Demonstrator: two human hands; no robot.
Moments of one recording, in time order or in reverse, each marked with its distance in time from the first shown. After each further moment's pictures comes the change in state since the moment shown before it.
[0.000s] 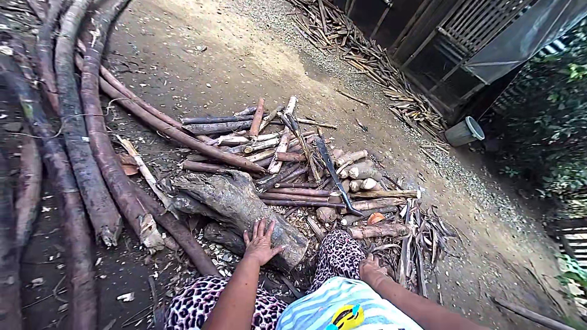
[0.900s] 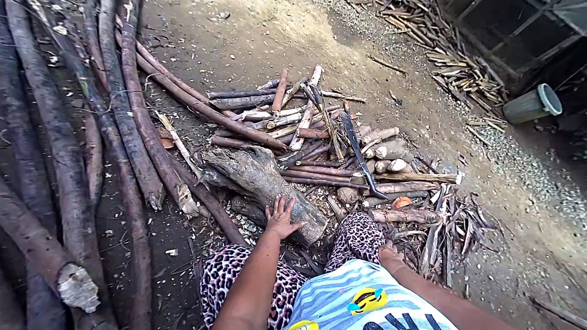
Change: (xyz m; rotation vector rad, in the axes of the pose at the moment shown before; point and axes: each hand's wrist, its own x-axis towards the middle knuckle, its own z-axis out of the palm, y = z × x) left_hand 0.001 0.004 0.001 -0.002 -0.015 -0.034; right_hand 0.010 0.003 0.007 0.007 -0.040 -0.046
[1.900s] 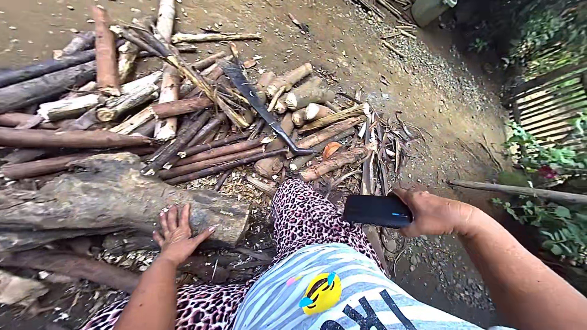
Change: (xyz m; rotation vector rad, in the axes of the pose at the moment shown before) left_hand 0.007 0.000 0.007 -0.059 0.118 0.076; right_hand -0.075 0.249 -0.046 0.435 0.122 -0.357
